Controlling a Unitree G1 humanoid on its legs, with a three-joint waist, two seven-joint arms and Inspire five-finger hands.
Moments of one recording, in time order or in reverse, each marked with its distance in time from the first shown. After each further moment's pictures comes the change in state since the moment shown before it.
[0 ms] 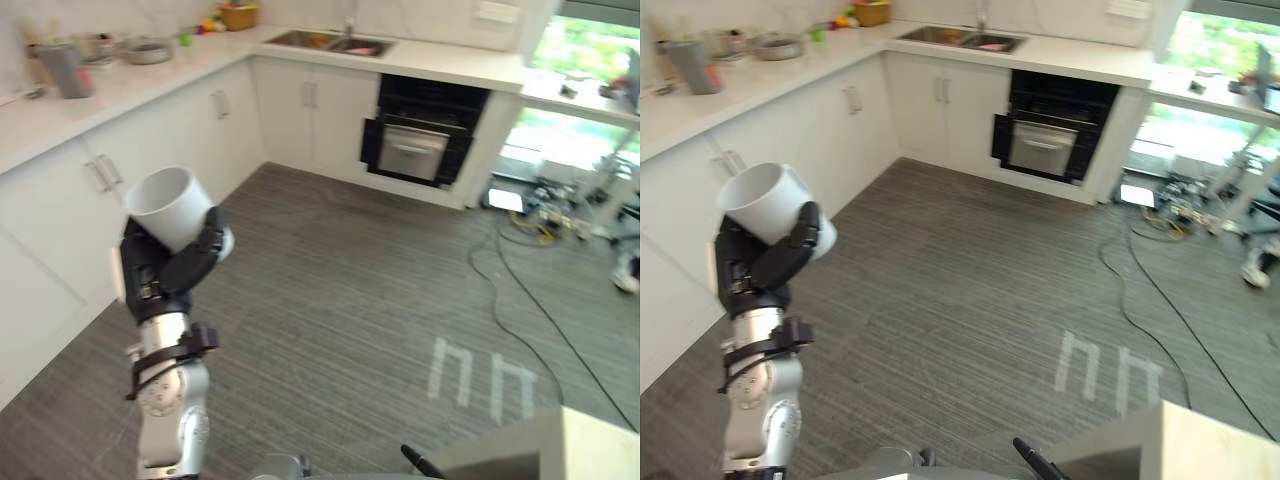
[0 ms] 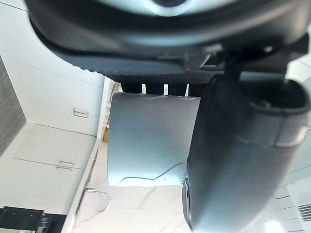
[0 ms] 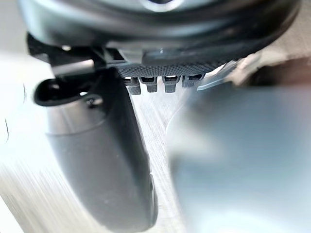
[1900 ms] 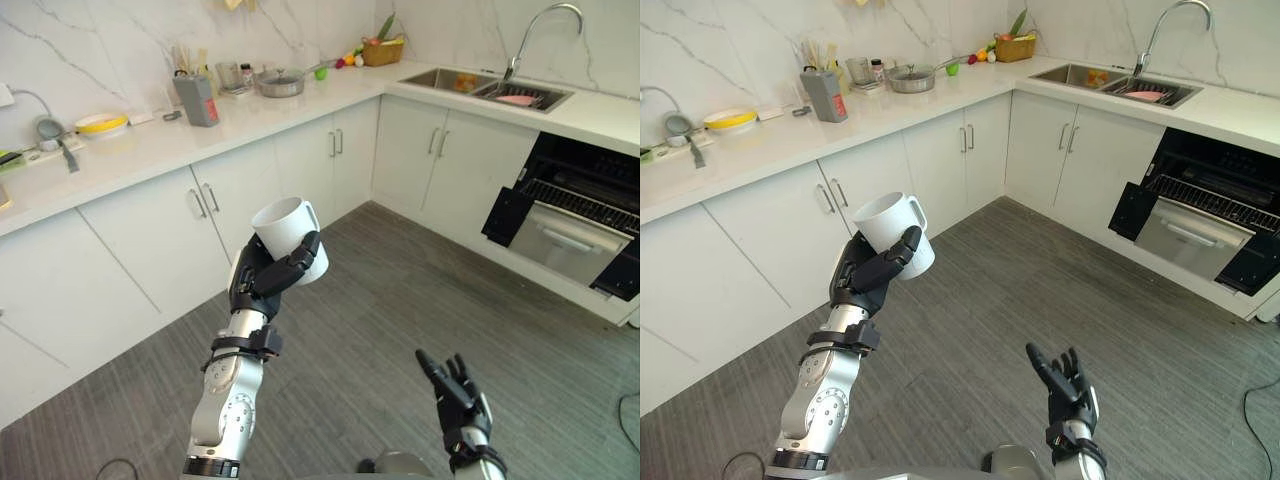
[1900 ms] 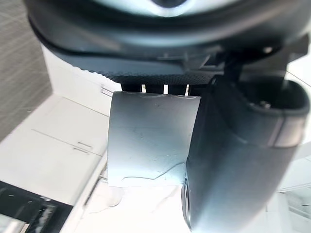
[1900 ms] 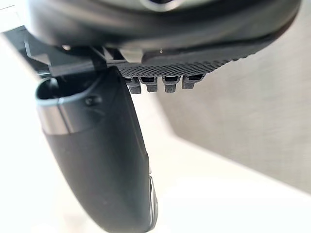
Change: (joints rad) left arm -0.031 -0.108 -0.091 0.152 -0.200 0.216 -0.245; right arm 0.085 0.071 0.210 -0.634 0.268 -0.428 0.000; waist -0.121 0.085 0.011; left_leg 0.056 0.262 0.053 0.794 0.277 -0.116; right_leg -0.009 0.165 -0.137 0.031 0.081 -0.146
